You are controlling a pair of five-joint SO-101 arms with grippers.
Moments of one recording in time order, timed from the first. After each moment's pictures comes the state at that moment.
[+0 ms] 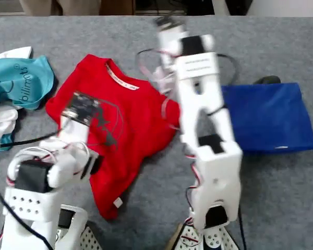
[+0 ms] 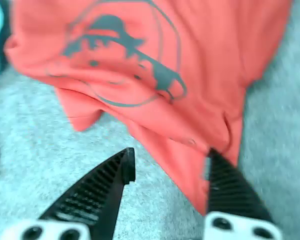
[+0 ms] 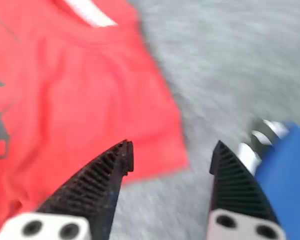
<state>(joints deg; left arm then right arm) 3.5 -62.1 40.8 88.8 -22.7 -19.5 36.1 -46.3 98.2 2.2</state>
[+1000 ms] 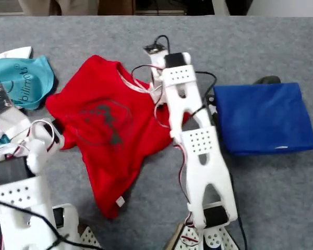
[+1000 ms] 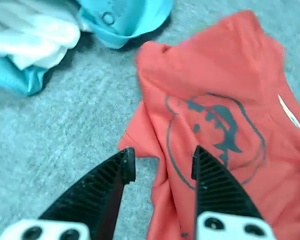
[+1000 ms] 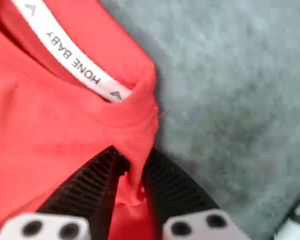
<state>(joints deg) -19.0 -58.6 46.5 70.6 10.5 -15.6 68.0 -69.2 101.2 2.1</state>
